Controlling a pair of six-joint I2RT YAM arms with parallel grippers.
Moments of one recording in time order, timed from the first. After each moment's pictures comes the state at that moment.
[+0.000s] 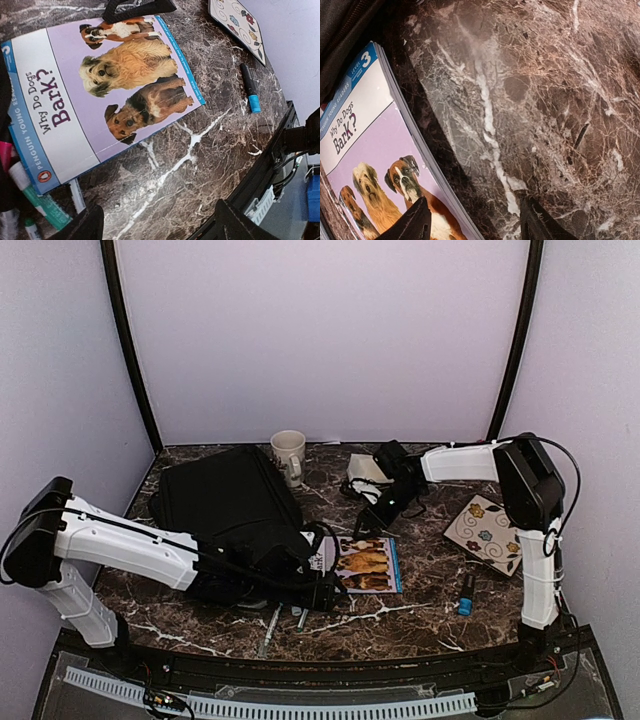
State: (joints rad) left arm -1.23 1.60 0.93 -0.12 -0.14 -0.84; right arm 0.57 2.13 1.53 -0.64 -0.48 -0.33
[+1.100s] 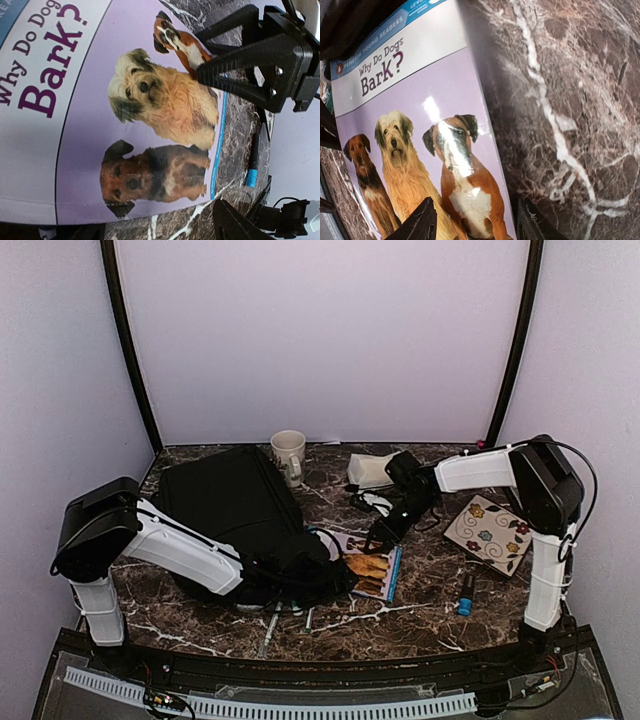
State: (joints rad) left arm -1.16 1.88 0.95 0.22 -0.14 -1.26; right arm 0.57 2.01 1.33 -0.60 -0.54 -0.33
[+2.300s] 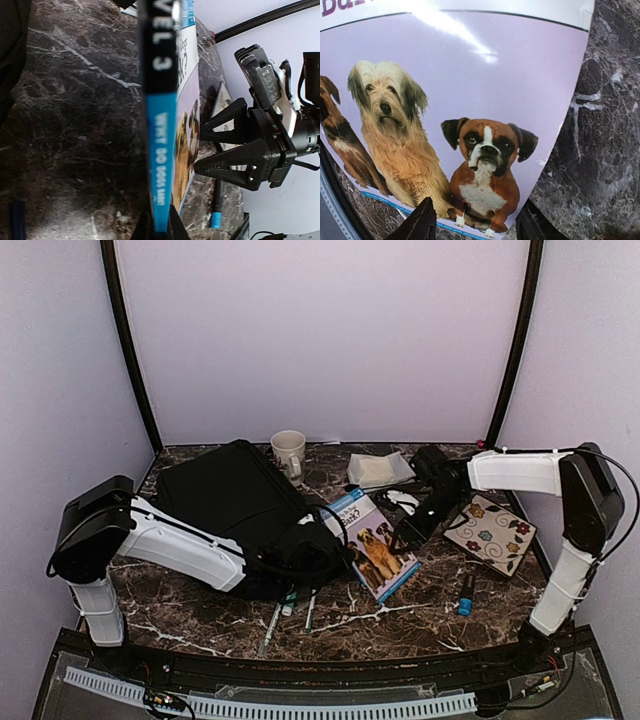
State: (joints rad) left arm -1.18 1.89 1.03 0.29 -0.36 -1.23; right arm 0.54 1.77 1.18 -0.72 -0.41 -0.34
